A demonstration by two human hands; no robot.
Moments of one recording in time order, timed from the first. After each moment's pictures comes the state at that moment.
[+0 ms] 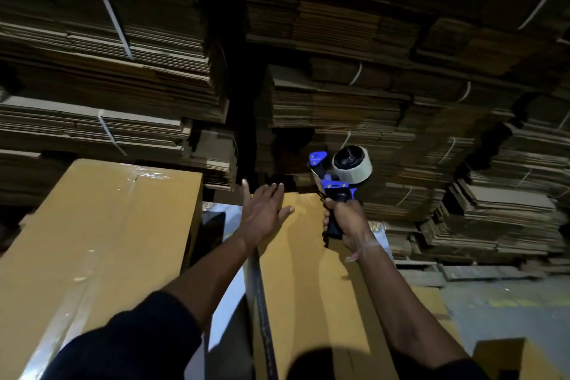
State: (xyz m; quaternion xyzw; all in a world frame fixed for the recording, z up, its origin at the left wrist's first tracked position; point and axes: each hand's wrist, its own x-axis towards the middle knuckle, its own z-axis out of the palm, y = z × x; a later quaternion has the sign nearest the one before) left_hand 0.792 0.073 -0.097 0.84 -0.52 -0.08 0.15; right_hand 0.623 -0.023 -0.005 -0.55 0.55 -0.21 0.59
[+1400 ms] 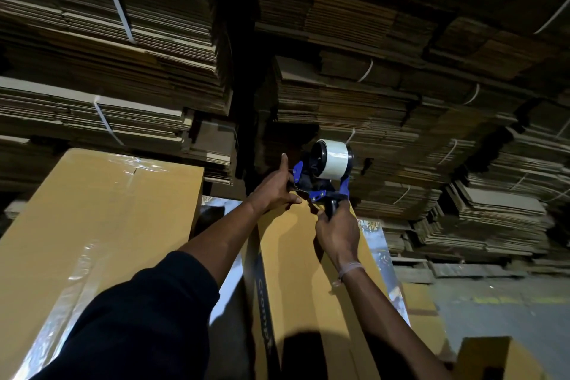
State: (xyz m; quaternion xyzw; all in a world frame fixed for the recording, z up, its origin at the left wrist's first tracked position) left_hand 0.824 0.033 -0.073 0.72 -0.48 -0.32 0.39; right_hand 0.634 0.021 -0.021 -0.77 0.57 -0.17 0.23
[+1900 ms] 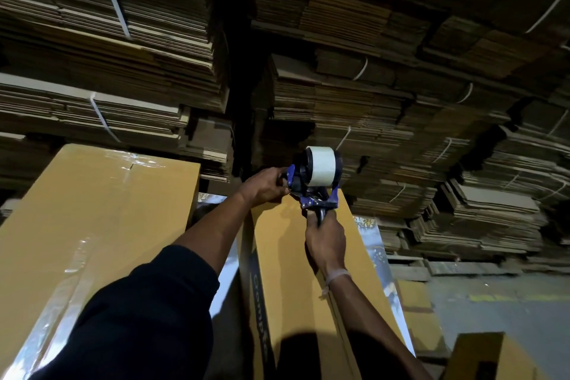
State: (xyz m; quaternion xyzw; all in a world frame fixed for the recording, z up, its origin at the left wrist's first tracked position) left_hand 0.837 0.039 -0.074 0.71 -0.49 -0.35 0.37; right_hand 0.625 0.039 -0.049 -0.76 0.56 -0.20 0.28
